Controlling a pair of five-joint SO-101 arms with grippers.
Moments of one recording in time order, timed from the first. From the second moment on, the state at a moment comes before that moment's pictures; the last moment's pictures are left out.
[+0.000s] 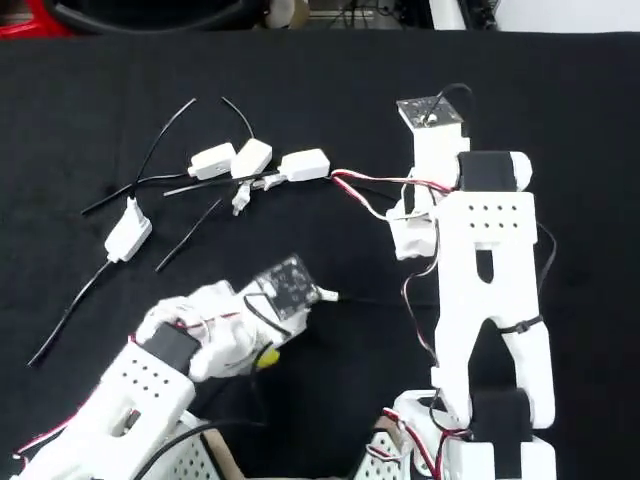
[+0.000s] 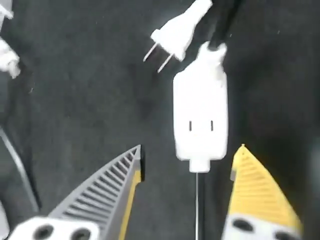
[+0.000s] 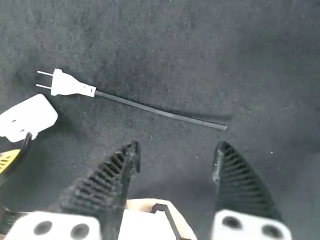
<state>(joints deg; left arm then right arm) 24.9 -60.1 76.4 52.4 -31.3 -1.1 -15.4 9.9 98.7 8.1</state>
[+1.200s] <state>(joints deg) 26.2 -36.5 71.3 43.6 -22.7 -1.1 -15.4 11.7 91.4 -0.9</state>
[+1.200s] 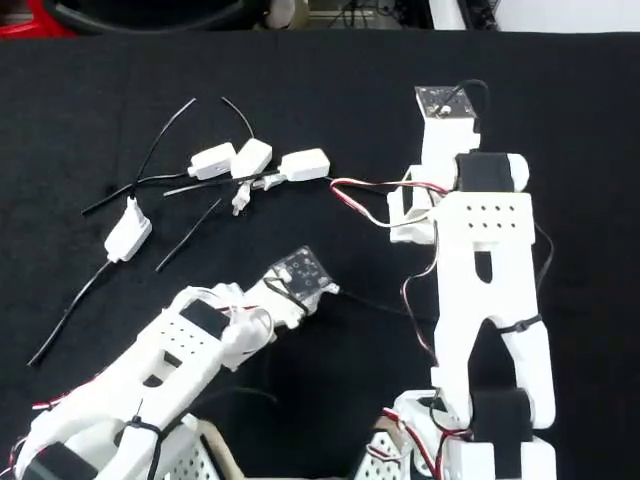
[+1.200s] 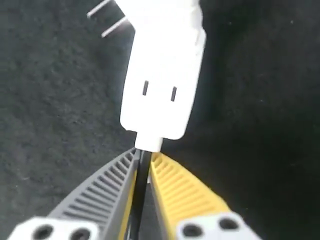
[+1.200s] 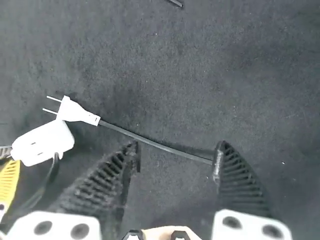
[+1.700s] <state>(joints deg) 0.3 -36.5 60.4 66.2 -17.3 -1.8 -15.4 11.9 87.4 -4.2</state>
